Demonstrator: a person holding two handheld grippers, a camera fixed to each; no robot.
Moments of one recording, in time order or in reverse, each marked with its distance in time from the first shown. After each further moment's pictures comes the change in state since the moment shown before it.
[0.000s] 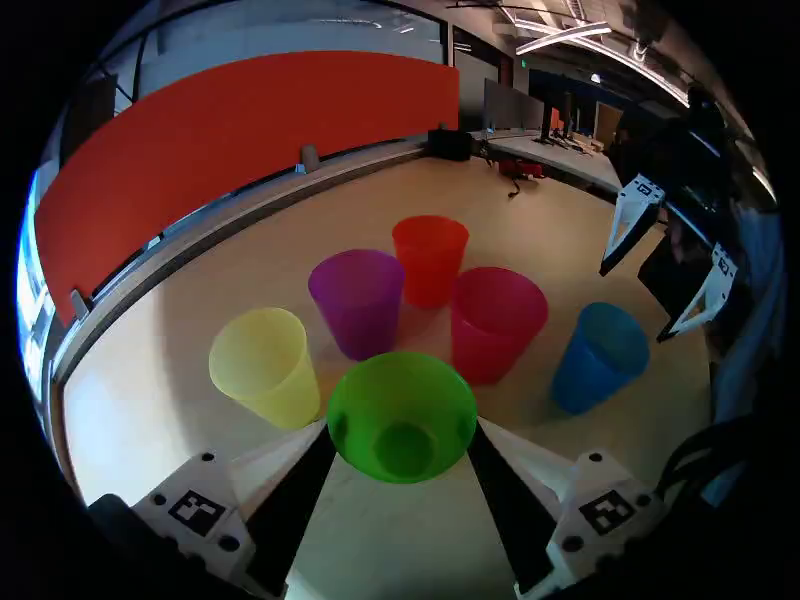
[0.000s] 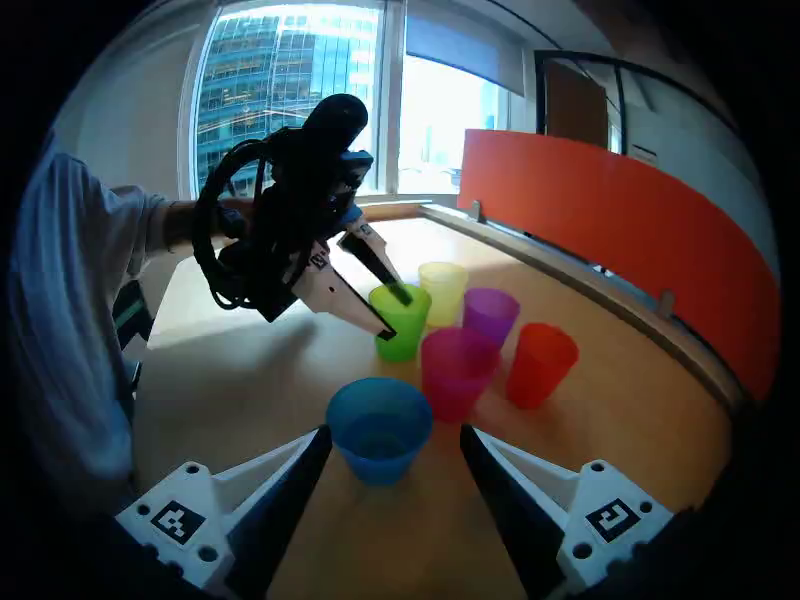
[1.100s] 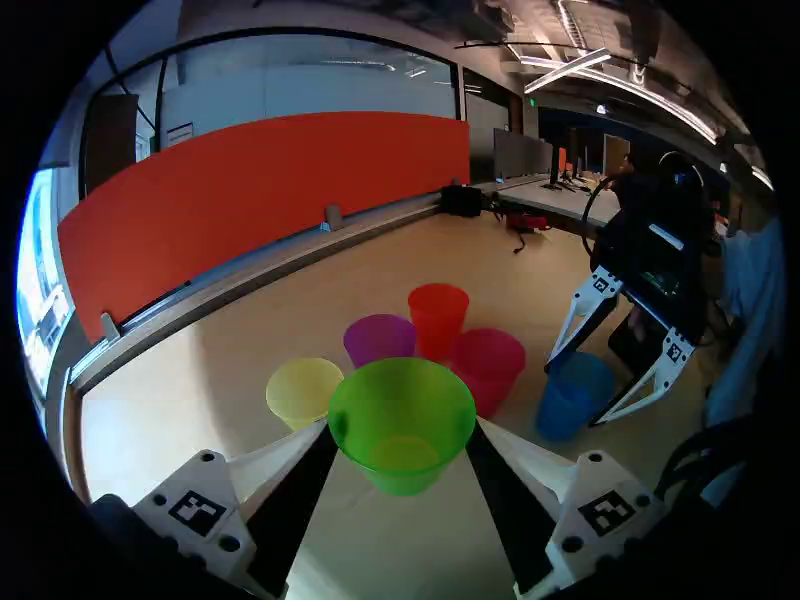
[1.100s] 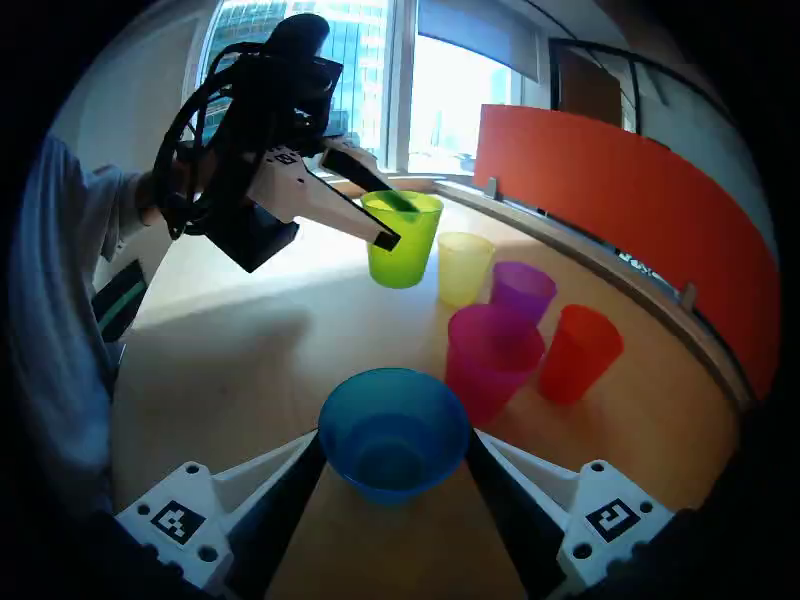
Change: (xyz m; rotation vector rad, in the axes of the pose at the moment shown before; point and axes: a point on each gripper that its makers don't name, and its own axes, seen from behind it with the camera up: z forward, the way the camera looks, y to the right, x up) left arm 0.040 -0.001 -0.061 0.067 0.175 -0.007; right arm -0.024 -0.008 0.051 0.021 -0.065 -0.023
